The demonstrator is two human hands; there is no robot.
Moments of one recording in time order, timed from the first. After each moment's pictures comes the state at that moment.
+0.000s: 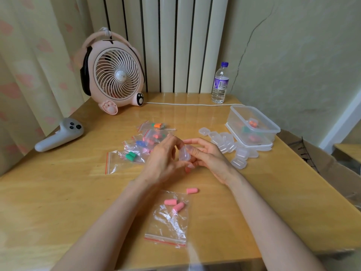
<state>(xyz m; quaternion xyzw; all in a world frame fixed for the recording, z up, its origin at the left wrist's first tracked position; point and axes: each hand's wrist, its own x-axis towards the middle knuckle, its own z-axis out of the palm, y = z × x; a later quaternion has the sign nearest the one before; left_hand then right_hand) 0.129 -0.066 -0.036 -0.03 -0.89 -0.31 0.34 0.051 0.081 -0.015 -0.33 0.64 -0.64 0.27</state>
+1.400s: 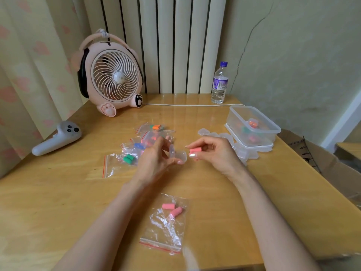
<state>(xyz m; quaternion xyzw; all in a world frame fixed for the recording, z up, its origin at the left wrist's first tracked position) 0.128 -0.074 -0.038 0.10 -0.88 -0.38 0.27 0.044 0.096 0.001 -0.39 0.70 -0.59 0.13</state>
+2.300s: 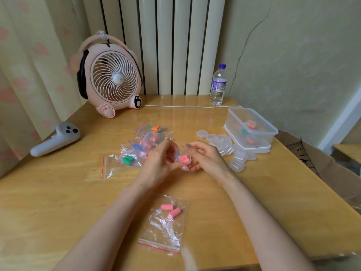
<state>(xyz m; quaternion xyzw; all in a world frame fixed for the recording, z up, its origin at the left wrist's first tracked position) 0.129 -0.062 -0.037 0.01 -0.85 -0.44 0.29 0.050 0.080 -0.013 -0.30 0.72 -0.59 0.20</state>
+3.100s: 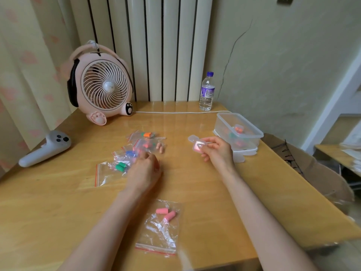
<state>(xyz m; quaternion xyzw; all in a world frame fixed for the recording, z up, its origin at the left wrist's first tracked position) 0.130 -0.077 -0.048 0.20 -0.94 -0.19 0.21 0.015 0.094 -0.012 -0.16 0.72 -0.67 0.04</state>
